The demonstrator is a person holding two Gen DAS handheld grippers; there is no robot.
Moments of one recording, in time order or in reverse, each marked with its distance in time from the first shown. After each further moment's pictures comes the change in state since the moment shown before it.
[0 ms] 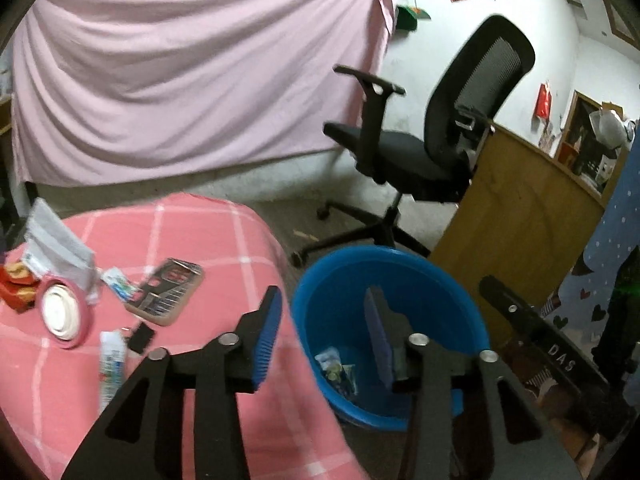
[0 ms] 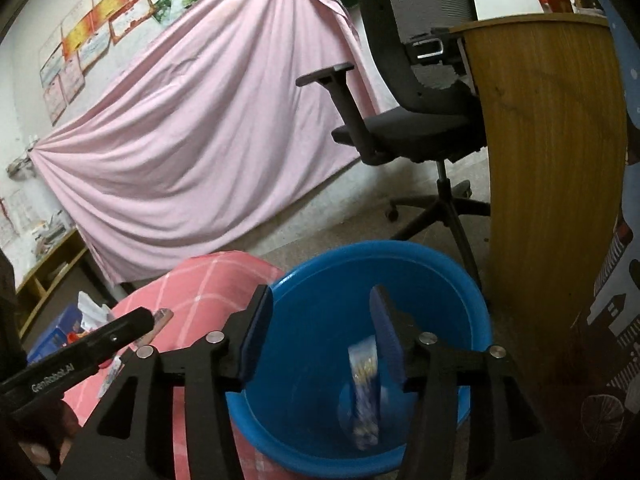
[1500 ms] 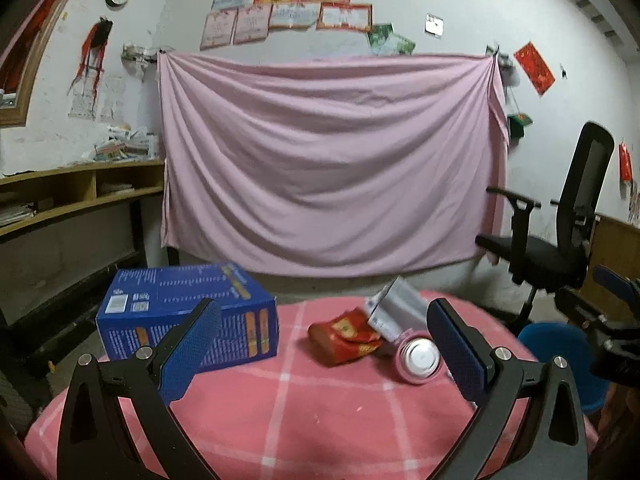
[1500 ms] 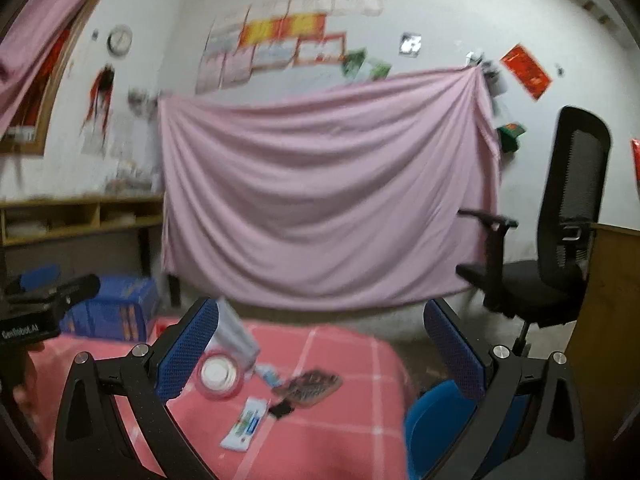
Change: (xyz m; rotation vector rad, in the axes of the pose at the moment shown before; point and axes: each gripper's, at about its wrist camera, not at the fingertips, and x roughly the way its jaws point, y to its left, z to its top) left arm -0.160 0.204 -0.077 -0.041 -0.397 0.426; right arm -0.014 0.230 -0.047 -0.532 -0.263 0.180
